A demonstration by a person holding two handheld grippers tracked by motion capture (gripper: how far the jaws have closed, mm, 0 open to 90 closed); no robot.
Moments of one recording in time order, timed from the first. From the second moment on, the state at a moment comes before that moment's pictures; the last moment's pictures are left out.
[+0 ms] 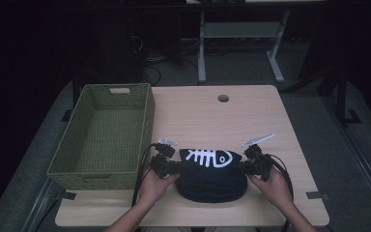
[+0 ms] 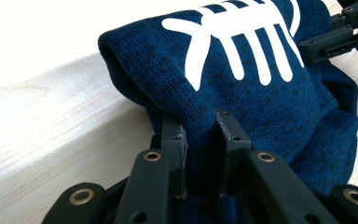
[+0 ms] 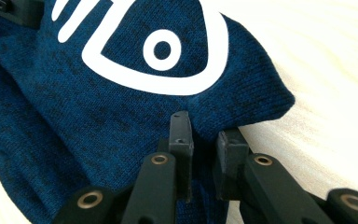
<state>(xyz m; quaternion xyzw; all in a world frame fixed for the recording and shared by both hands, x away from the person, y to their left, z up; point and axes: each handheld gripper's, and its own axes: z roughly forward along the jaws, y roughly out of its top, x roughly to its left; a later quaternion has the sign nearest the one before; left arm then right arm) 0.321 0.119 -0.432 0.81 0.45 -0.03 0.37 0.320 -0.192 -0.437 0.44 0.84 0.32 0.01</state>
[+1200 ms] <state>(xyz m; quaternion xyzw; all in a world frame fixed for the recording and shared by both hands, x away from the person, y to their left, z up) 0.327 0.137 -0.380 0.80 0.45 -0.01 0.39 0.332 -0.187 -0.390 0.44 0.82 0.38 -0.01</state>
